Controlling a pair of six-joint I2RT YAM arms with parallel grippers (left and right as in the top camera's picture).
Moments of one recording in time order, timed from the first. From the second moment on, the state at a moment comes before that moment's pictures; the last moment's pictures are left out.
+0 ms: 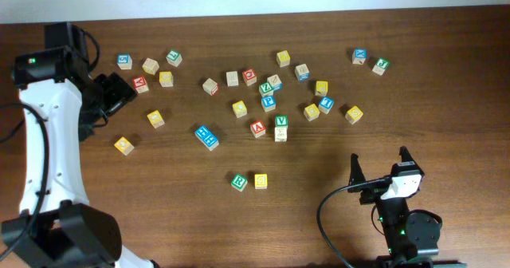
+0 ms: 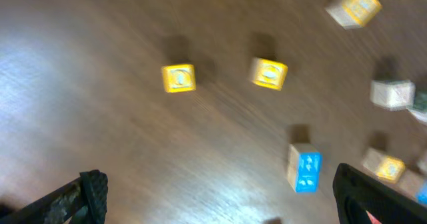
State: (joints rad) left arm 0.19 1.77 1.77 -1.38 -0.03 -0.54; right arm 0.01 0.01 0.01 -0.07 -0.08 0.02
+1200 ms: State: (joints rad) left arm 0.02 2.02 1.77 -1.01 0.13 -0.44; right arm 0.01 0.01 0.01 -0.07 -0.08 0.02
